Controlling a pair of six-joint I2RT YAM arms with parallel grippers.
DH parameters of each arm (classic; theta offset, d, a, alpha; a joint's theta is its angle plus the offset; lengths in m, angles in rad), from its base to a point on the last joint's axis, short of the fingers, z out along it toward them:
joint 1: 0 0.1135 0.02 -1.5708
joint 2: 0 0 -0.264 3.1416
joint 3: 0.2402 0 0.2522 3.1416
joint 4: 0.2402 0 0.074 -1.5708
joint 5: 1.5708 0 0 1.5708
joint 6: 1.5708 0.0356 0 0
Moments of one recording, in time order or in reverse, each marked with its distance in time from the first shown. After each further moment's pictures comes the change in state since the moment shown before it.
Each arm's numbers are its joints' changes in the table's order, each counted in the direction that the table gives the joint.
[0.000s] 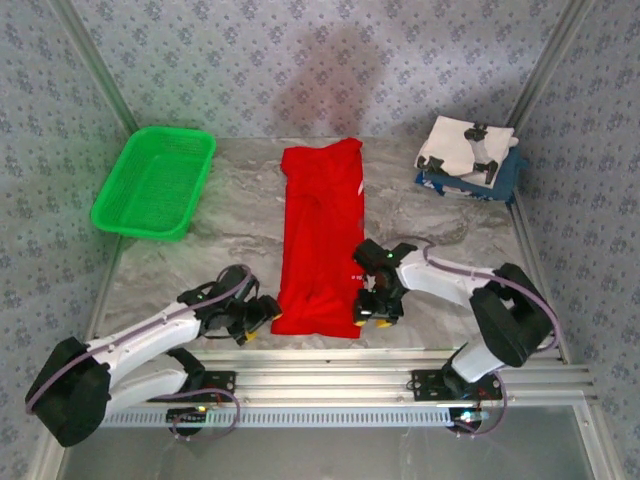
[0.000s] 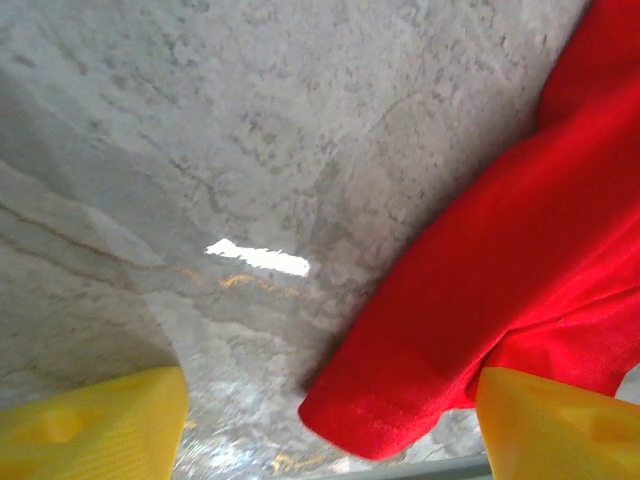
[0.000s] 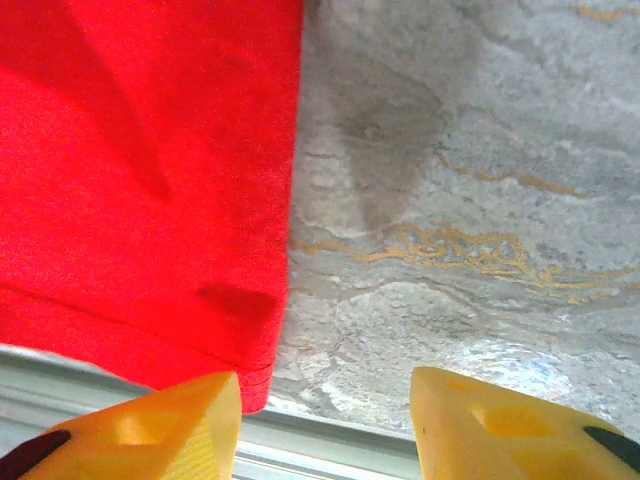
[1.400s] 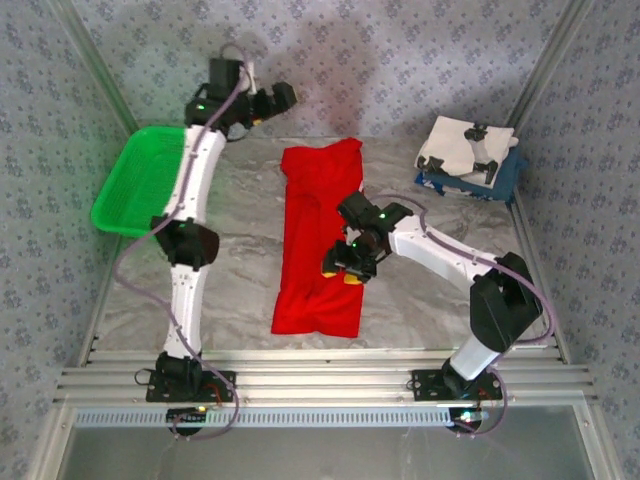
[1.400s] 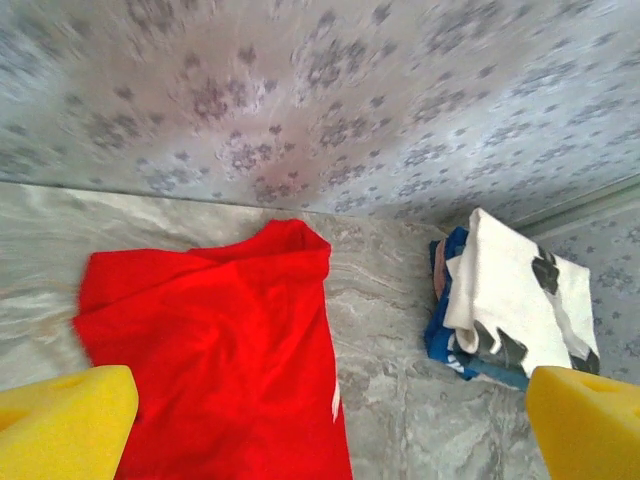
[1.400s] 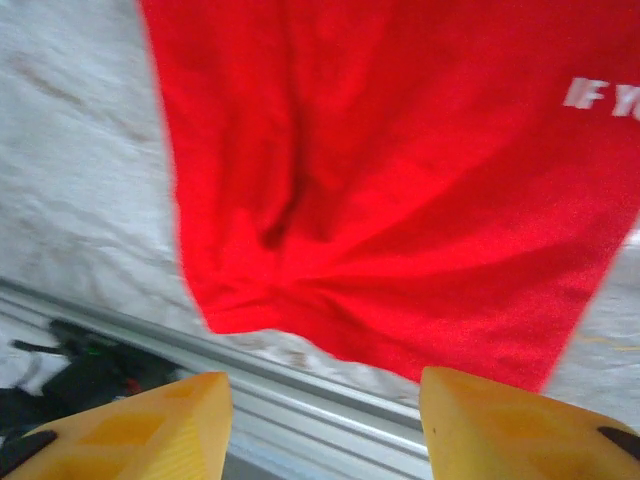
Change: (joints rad) left arm 0.458 1.308 2.373 0.493 0.140 0.758; right arm -0.031 0.114 0.403 0.063 -0.073 0.092
